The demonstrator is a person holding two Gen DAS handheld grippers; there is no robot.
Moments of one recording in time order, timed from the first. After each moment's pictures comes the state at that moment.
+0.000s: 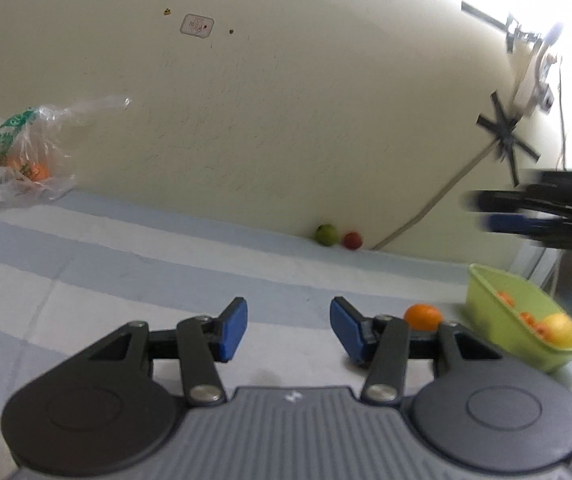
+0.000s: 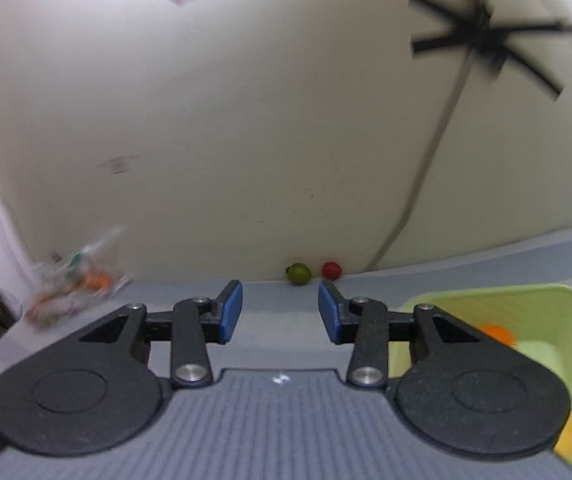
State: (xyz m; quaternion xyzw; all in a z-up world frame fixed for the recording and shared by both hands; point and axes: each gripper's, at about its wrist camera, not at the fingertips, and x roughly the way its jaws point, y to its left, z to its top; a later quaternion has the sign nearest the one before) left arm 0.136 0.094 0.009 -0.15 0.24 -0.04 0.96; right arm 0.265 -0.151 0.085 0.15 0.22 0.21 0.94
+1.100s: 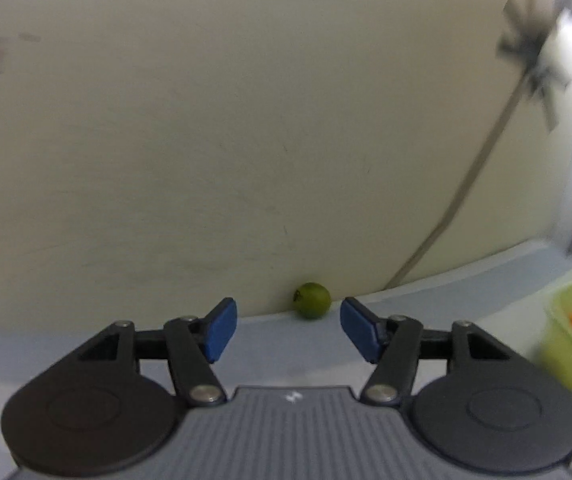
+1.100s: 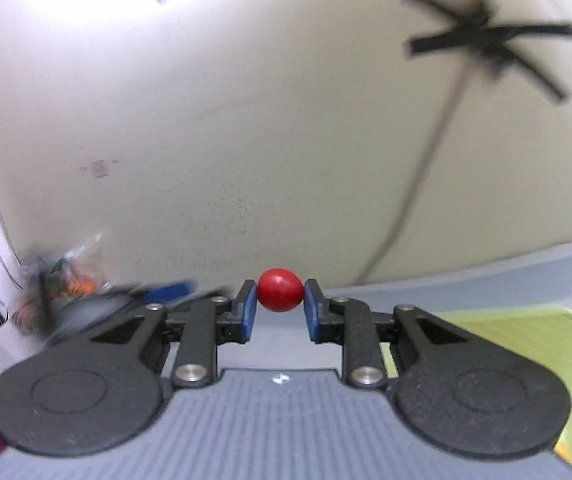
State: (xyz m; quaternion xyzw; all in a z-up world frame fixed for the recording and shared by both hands) left arm 0.347 0.030 0.013 0.00 0.28 -0.04 0.96; right arm 0.219 -0.171 0.075 0.14 0.18 0.21 0.95
